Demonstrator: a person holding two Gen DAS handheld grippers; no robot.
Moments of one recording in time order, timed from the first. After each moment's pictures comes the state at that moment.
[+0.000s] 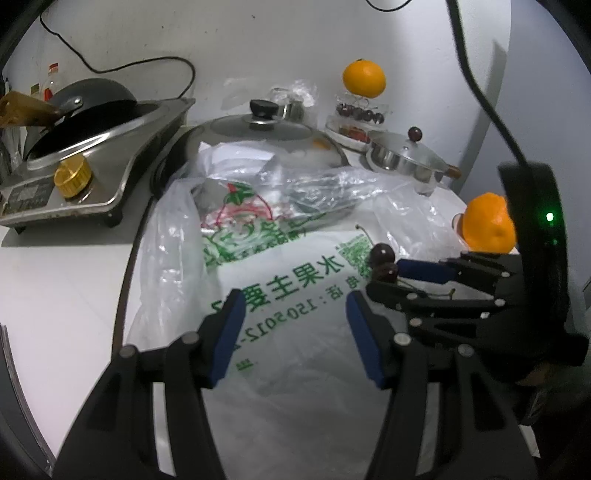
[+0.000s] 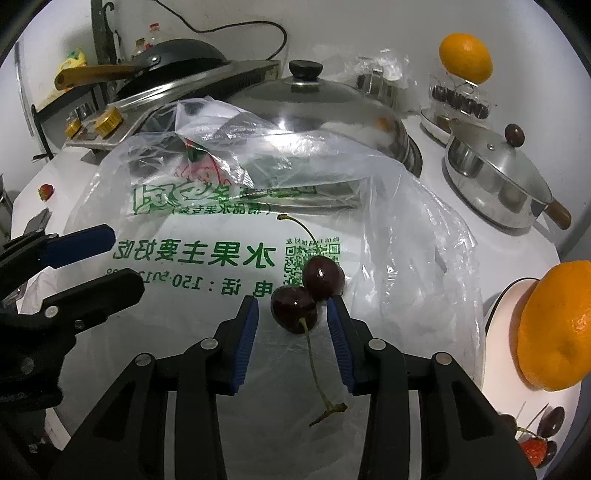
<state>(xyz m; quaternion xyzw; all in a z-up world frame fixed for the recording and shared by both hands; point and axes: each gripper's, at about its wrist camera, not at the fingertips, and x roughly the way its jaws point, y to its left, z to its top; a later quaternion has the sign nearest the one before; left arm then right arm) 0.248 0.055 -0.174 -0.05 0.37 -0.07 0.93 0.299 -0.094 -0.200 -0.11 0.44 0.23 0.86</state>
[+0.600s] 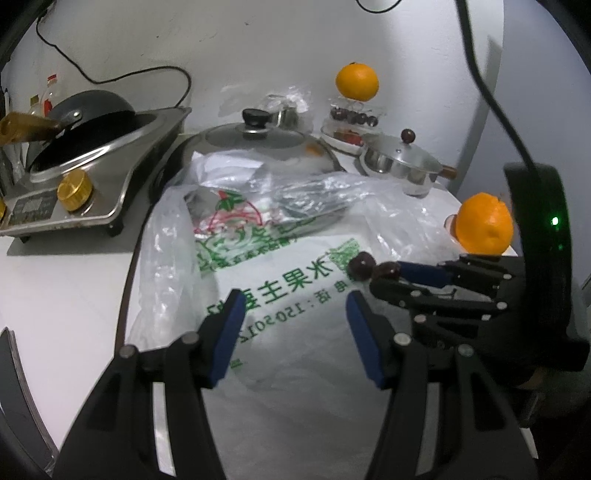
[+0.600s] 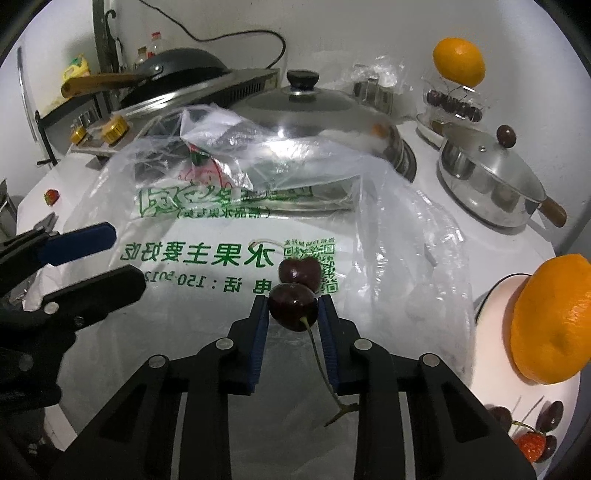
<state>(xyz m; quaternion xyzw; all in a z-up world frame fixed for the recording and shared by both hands) 0.241 0.043 -0.163 -0.04 0.36 -0.07 0.93 0.290 -0.106 -0.188 -0.10 0.42 0.23 0.87</state>
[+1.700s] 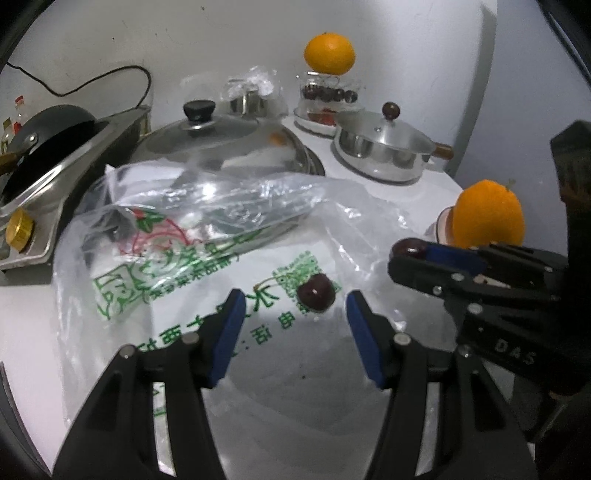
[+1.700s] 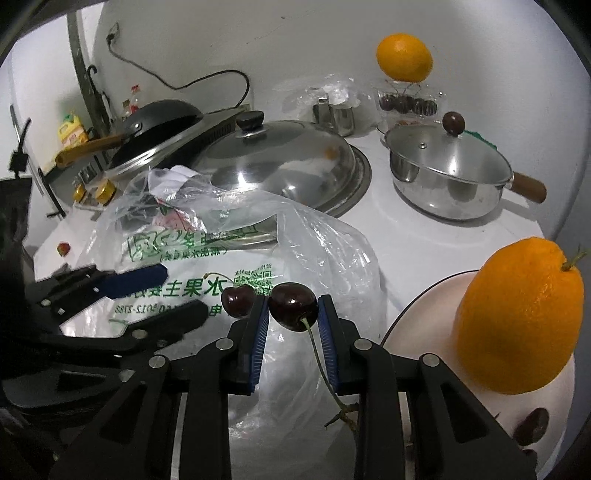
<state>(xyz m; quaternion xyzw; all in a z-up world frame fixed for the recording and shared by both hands) 0.296 -0.021 -0.172 0.00 0.40 -0.08 0.91 0.310 -0.174 -0.171 -0.01 0.40 0.24 0.88</state>
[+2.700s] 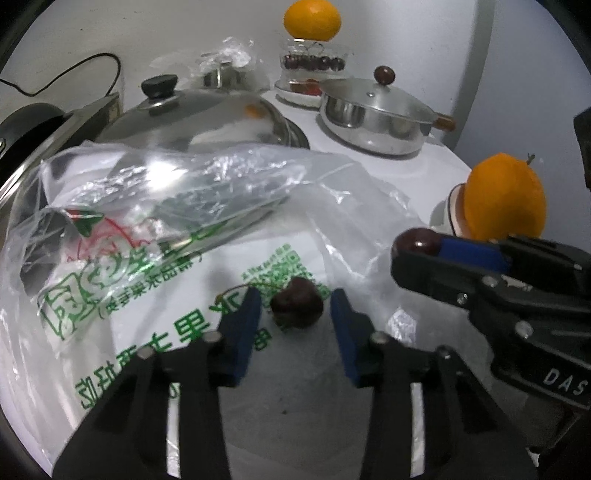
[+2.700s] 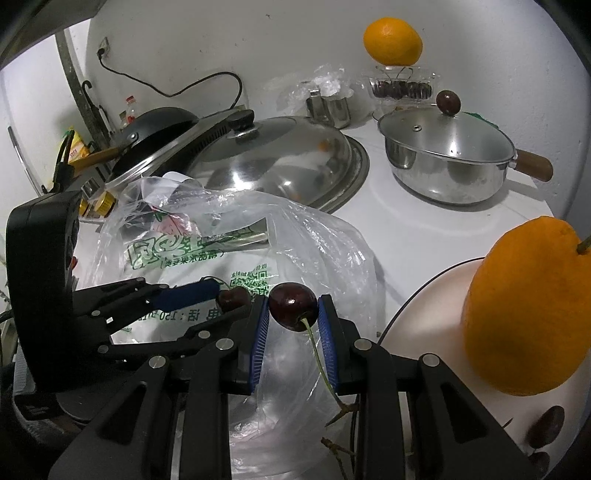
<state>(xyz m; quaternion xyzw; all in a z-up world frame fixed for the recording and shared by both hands) 0.328 -0.042 -0.201 0.01 0.44 -0.10 0.89 0.319 -0.183 -0.178 0.02 0.41 0.25 0.88</state>
